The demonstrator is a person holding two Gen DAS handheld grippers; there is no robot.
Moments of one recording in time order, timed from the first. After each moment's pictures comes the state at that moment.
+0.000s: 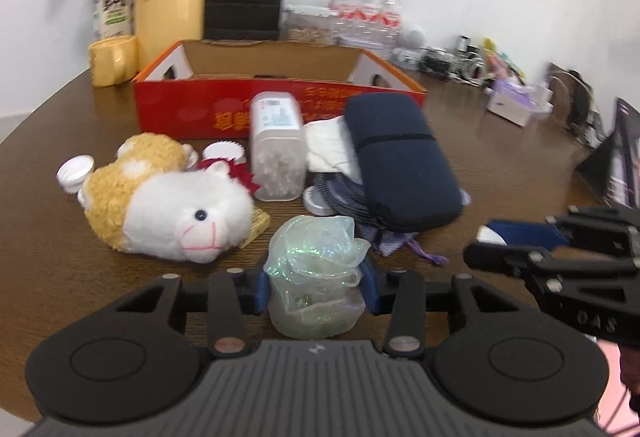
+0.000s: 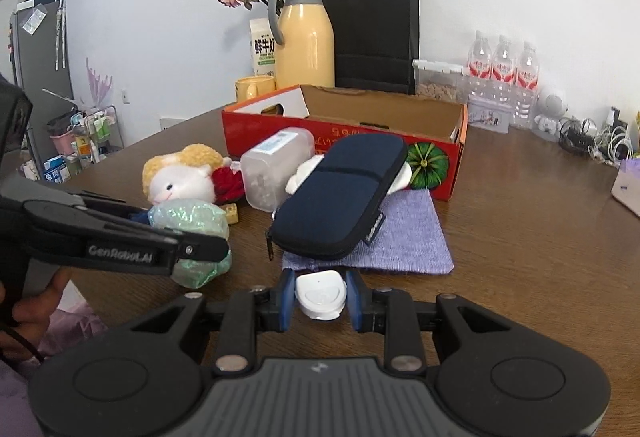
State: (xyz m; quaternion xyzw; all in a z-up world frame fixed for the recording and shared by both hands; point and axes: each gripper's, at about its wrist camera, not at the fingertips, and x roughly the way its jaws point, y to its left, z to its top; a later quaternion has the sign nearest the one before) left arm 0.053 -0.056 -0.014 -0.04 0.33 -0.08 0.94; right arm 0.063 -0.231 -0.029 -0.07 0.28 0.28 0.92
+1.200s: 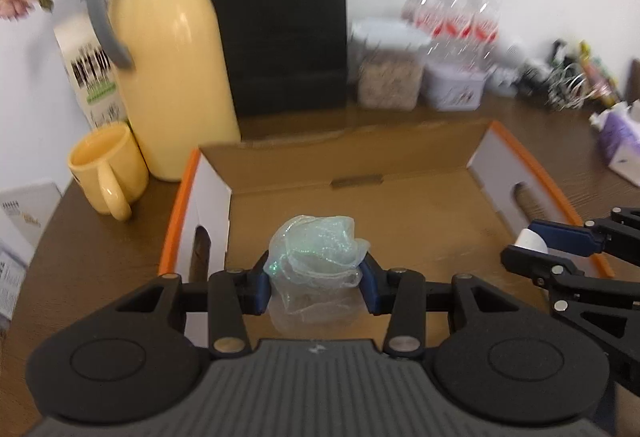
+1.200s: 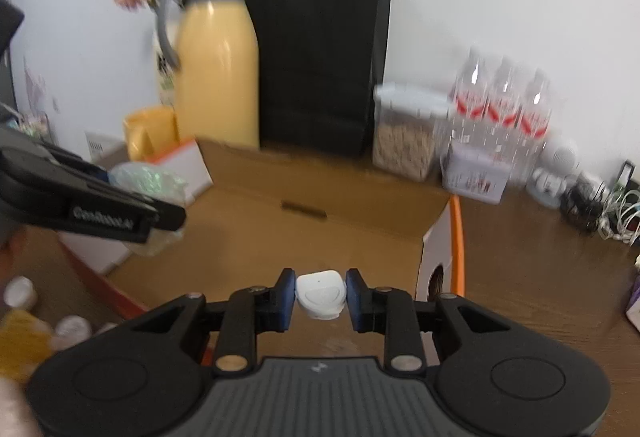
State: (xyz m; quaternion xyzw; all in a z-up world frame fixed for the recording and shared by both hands) left arm 0.327 -0.007 0.036 0.03 0.39 0.00 0.92; right arm 0.323 -0.155 0.005 -0.10 0.31 0.20 0.92
